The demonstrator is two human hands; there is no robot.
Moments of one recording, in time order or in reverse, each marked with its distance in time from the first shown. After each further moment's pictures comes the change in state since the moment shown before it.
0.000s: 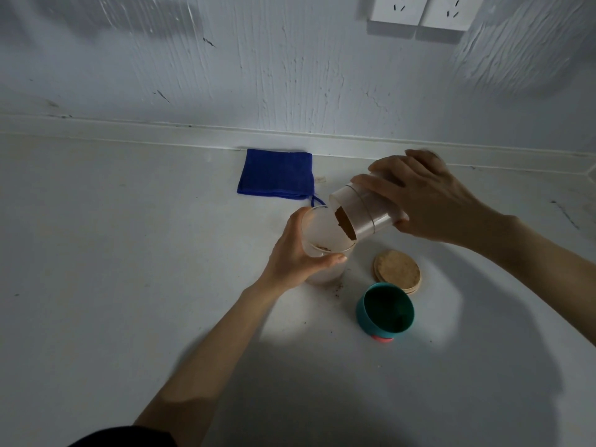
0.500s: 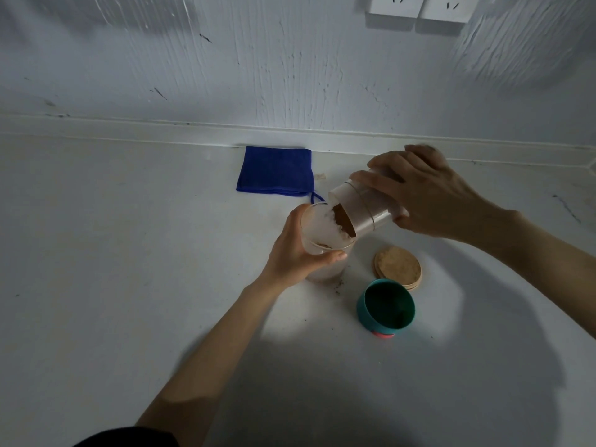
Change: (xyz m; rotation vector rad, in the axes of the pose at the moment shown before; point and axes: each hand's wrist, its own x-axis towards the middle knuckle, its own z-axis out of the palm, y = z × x) left_hand 0.000 0.001 0.001 -0.028 0.003 -0.009; right_hand 0.000 -0.002 -0.003 -0.006 -0.002 0.002
